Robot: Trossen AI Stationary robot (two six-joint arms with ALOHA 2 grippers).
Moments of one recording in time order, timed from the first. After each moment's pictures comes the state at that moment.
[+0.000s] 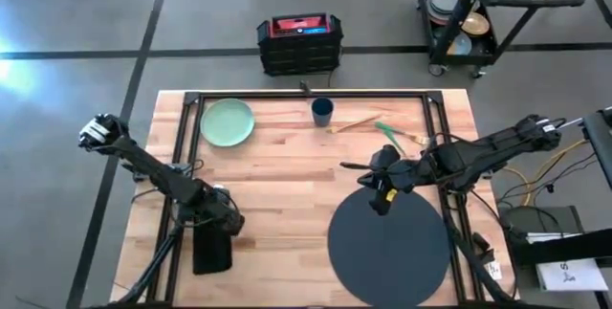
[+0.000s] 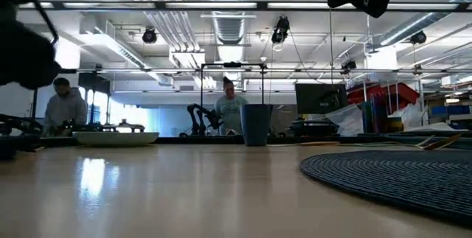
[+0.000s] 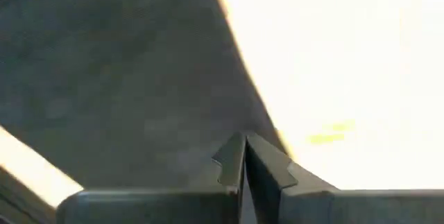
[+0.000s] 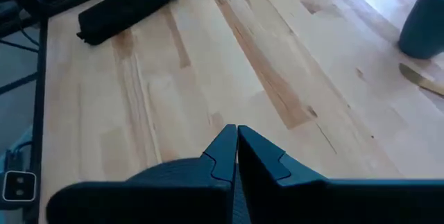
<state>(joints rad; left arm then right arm) -0.56 1.24 0.64 -0.73 0.12 -1.84 0.30 1.13 0.99 -0.59 0.31 0.59</state>
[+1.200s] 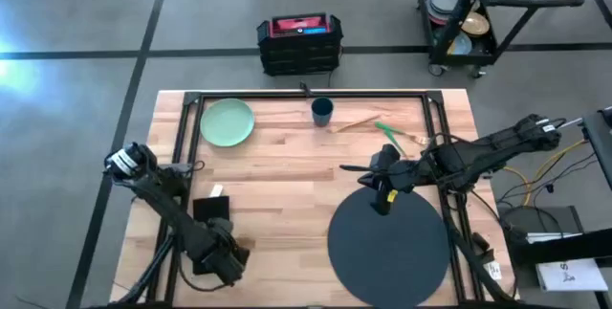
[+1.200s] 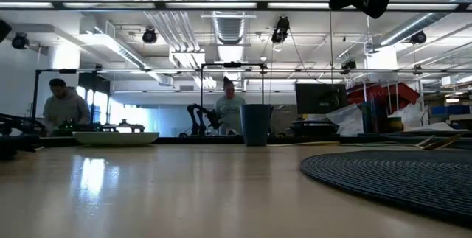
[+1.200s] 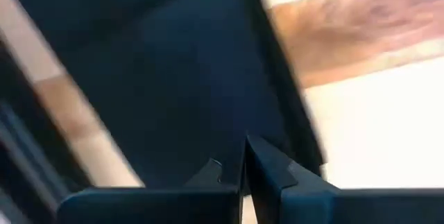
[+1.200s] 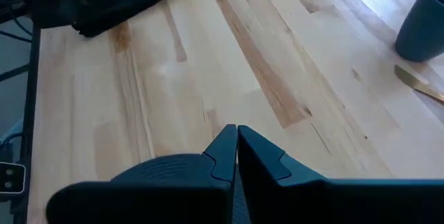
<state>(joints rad) -0.82 1.69 1.06 -0.90 0.05 -2.10 0.30 1.13 0.98 -0.60 0.31 0.57</state>
